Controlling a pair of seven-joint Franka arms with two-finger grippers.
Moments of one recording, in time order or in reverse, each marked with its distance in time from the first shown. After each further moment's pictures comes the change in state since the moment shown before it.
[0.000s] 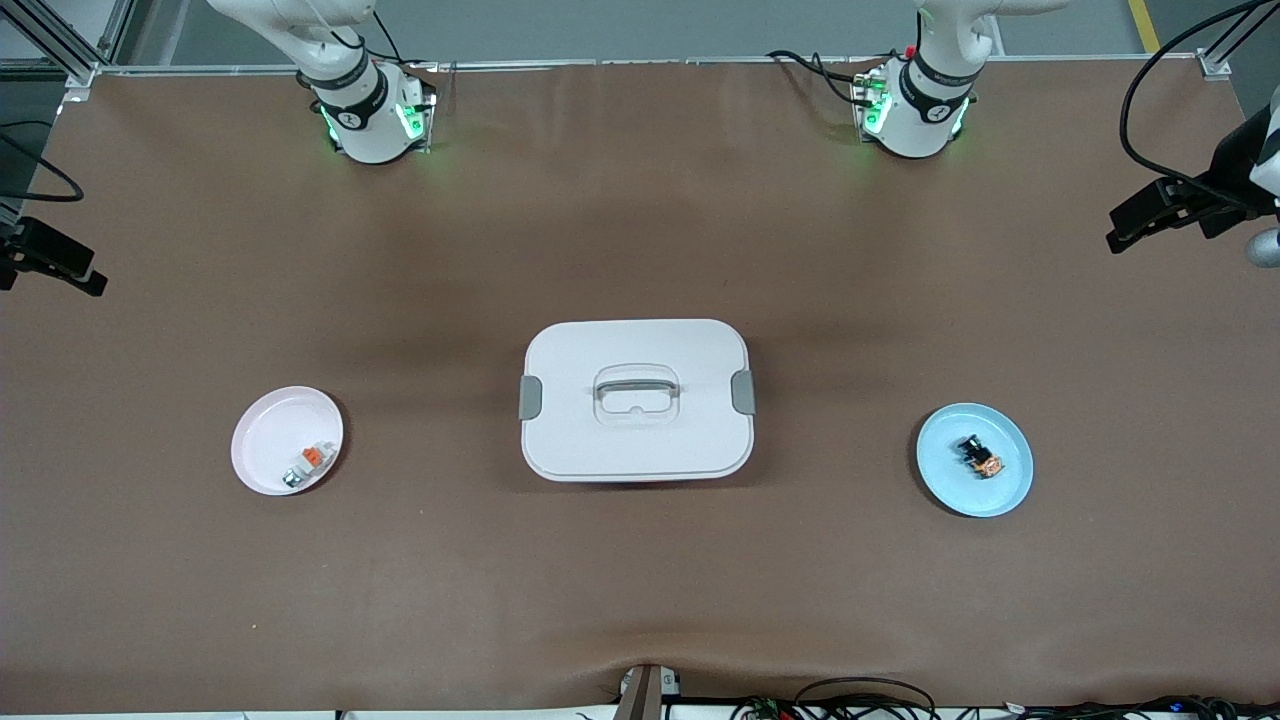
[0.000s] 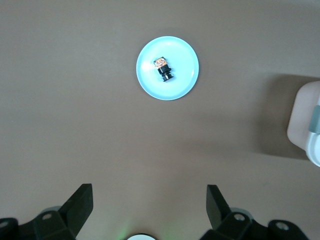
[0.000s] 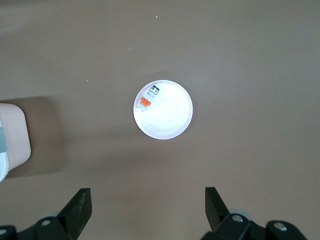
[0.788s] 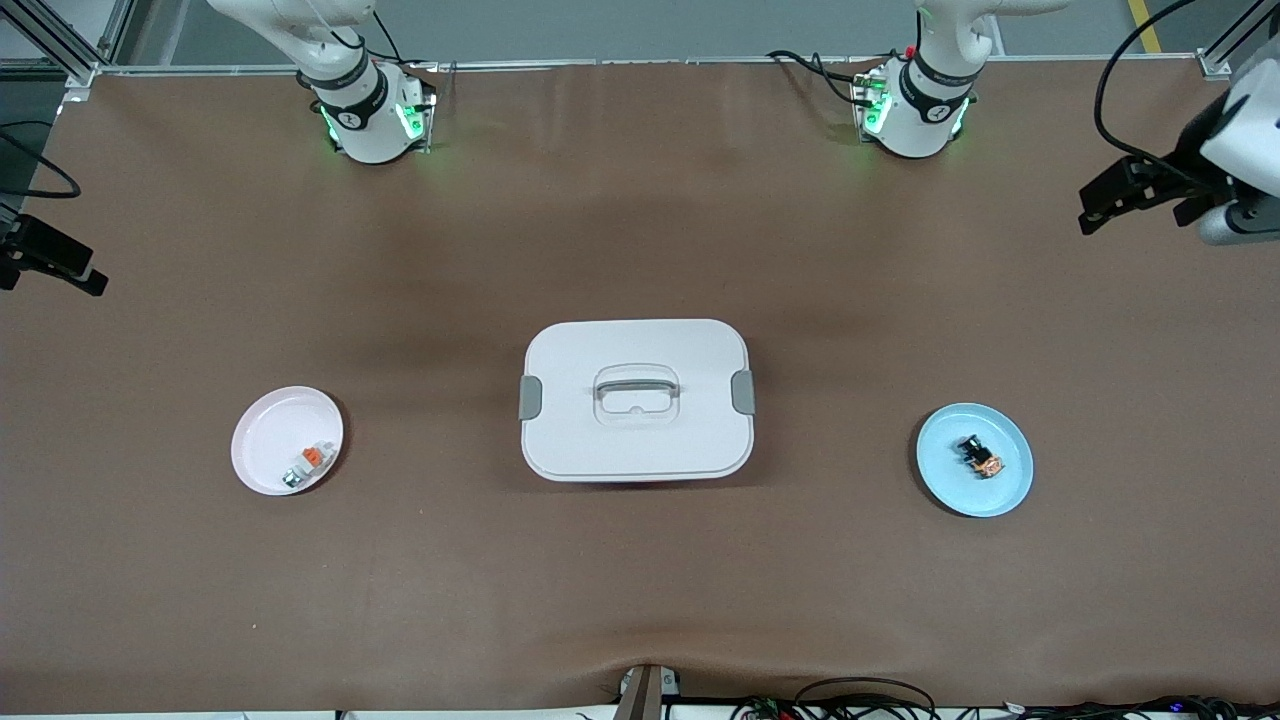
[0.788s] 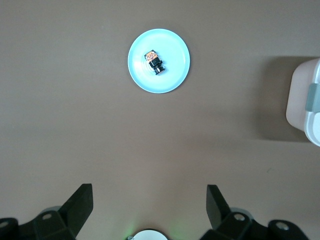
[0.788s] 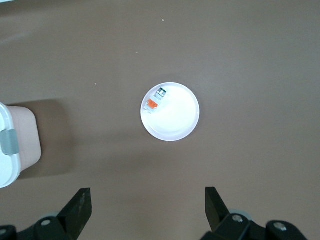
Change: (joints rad) left arm -0.011 -0.053 -0.058 -0.049 0.026 -0.008 0.035; right arm 0.000 0.000 -0.001 0.015 0.040 0.000 0.004
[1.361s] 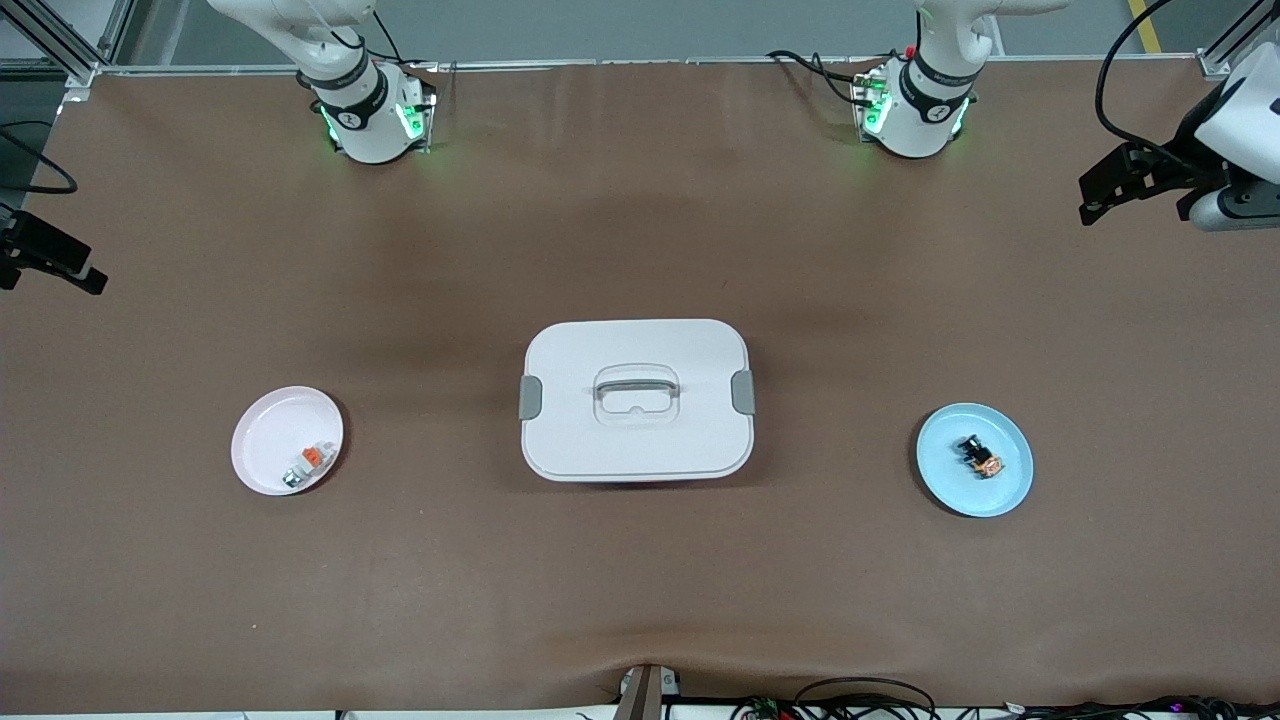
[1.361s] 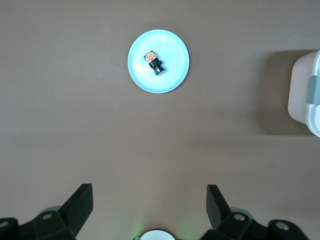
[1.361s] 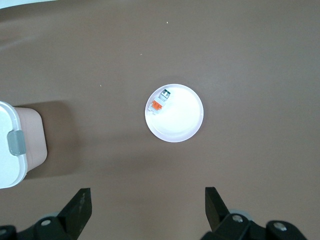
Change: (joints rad) left arm 0.007 -0.007 0.016 -0.001 -0.004 -0.001 0.045; right arm 0.000 0.000 -0.002 0.003 0.008 -0.001 0.000
